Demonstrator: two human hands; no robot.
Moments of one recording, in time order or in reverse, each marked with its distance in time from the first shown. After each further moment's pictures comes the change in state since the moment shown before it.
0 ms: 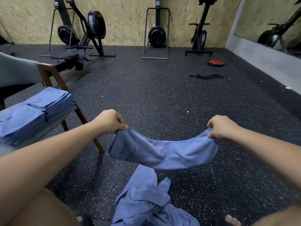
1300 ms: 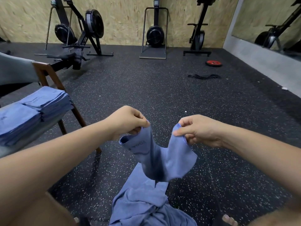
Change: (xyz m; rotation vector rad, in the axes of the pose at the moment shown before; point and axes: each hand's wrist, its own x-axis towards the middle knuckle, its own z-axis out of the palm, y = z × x) left_hand -0.045 0.084 -0.002 -0.641 -0.160 0.063; right_hand -0.080 -0.083 -0.031 1.062 -0.450 -0.244
